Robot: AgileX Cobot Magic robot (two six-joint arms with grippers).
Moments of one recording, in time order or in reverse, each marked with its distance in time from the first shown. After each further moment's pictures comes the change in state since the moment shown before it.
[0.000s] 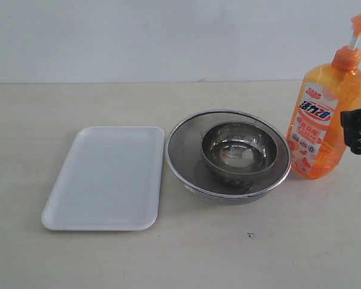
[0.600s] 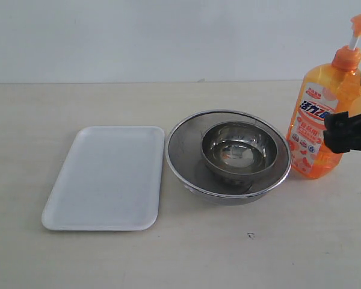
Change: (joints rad) left arm 0.000 0.000 0.000 0.000 0.000 0.000; right arm 0.000 0.226 0.000 -0.424 -0.196 0.432
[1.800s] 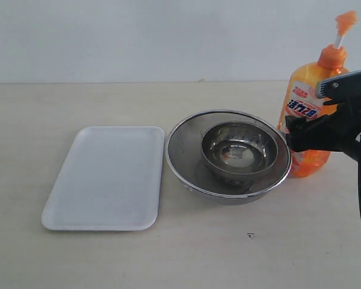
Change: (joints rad) left arm 0.000 0.000 0.000 0.000 0.000 0.000; right arm 0.000 0.363 -0.084 -0.366 -0.293 0.345
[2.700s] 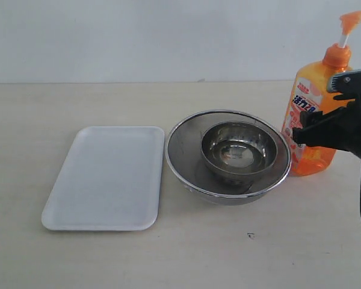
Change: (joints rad) left arm 0.000 0.000 0.000 0.000 0.000 0.000; right arm 0.000 -0.026 0.005 0.108 0.029 0.008
